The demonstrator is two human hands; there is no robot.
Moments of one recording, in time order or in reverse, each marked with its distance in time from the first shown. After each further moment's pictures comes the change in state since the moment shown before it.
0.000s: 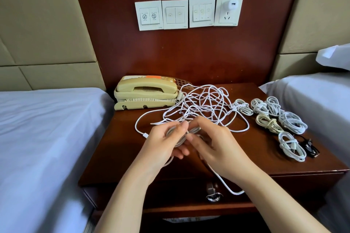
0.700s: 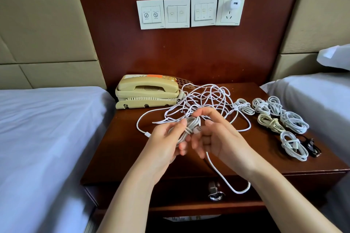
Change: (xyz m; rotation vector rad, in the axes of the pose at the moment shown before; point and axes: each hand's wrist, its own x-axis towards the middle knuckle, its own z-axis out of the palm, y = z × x) left_hand -0.001 0.006 0.005 -0.134 0.112 -0.120; right_hand 0.006 0.008 -0.003 0.757 -0.083 0.315
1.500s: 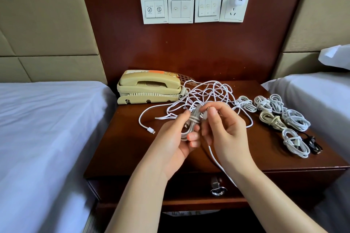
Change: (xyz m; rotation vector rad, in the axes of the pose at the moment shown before) left_hand -0.002 0.010 0.014 -0.414 0.000 -0.178; right_hand 0.005 0.006 0.031 -0.171 0.437 -0.390
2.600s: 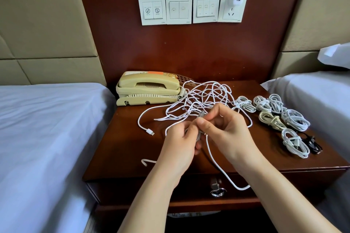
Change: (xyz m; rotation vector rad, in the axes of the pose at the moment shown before) left_hand 0.000 -0.021 -0.004 0.582 0.014 0.269; right_hand 0.008 -0.002 -0.016 0.020 -0.138 0.165
